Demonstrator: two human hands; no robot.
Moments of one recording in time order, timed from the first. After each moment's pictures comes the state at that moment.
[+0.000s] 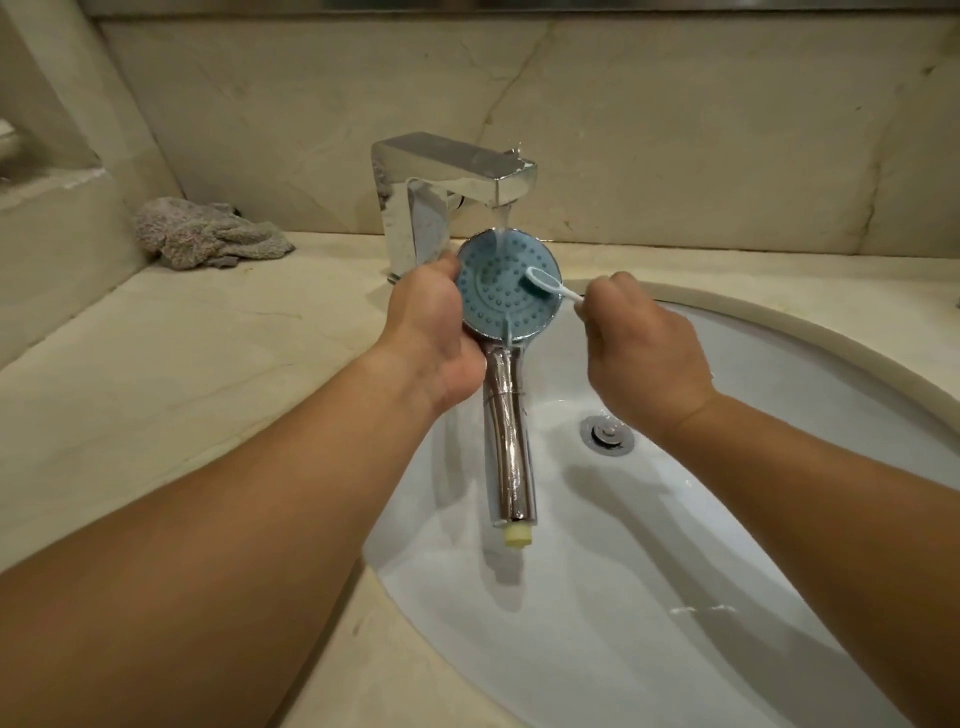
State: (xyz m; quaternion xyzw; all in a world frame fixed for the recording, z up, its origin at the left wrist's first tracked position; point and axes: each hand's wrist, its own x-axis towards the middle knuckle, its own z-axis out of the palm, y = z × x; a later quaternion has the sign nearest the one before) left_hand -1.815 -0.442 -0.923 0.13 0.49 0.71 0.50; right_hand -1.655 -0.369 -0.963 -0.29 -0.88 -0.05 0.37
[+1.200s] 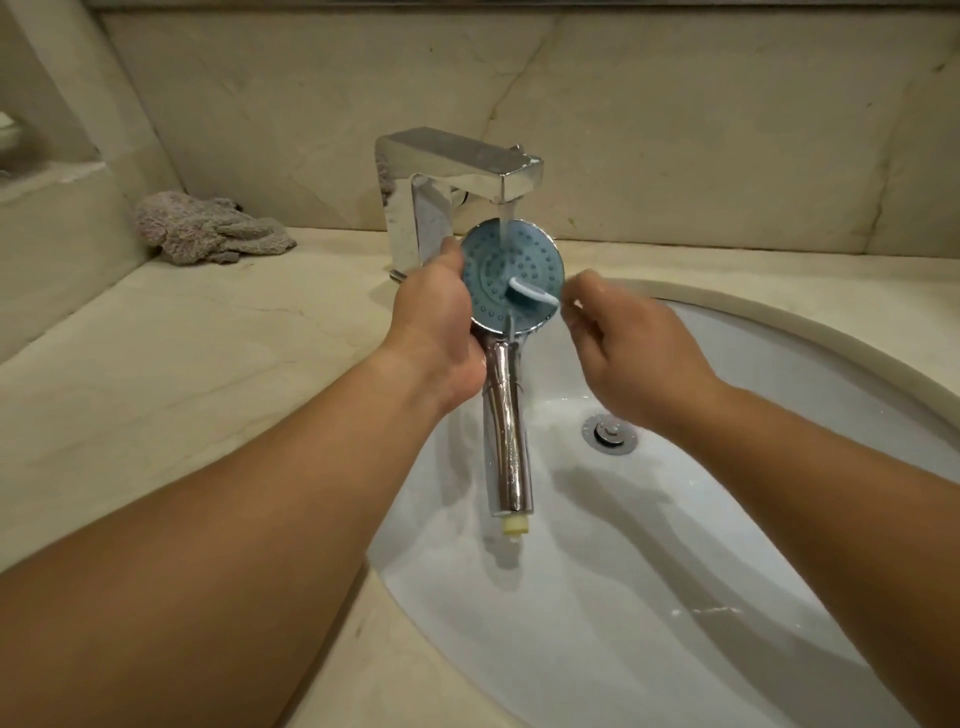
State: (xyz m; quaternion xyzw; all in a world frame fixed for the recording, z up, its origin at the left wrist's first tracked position) left_hand -1.805 -0.448 -0.914 0.14 0.49 0.73 0.46; right_hand -1.656 -0.378 -0.944 -0.30 -0.90 0.05 0.31
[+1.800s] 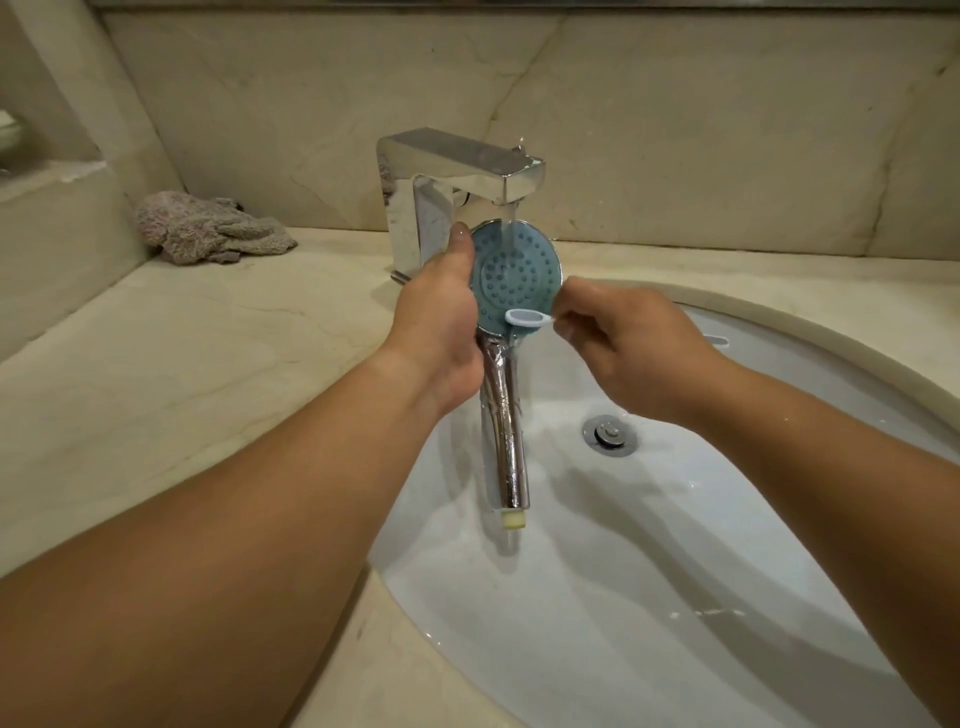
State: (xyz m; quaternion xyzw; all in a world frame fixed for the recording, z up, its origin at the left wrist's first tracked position) left_hand -1.803 -0.449 -0.912 0.19 0.49 0.72 0.45; right_hand -1.653 -0.371 -0.933 -0.24 -0.93 0.10 0.28
